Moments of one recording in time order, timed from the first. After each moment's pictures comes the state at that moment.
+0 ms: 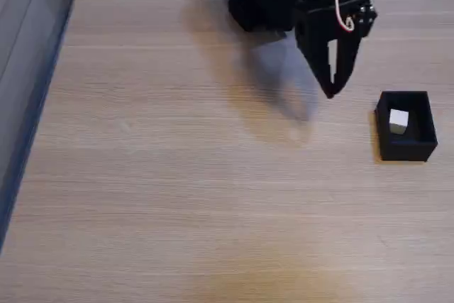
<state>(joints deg) -15.8 133.9 128.6 55.6 -94.7</state>
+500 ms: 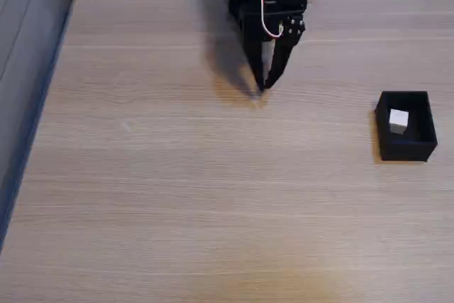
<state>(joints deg) 1.9 171.7 167.2 58.2 -99.1</state>
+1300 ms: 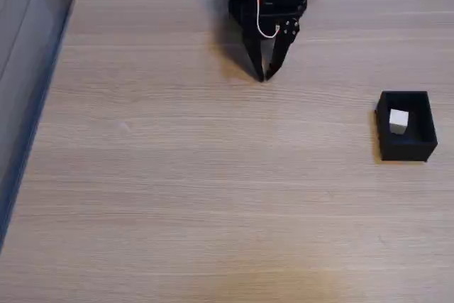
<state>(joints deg) 0.6 190.5 177.2 76.9 -91.3</state>
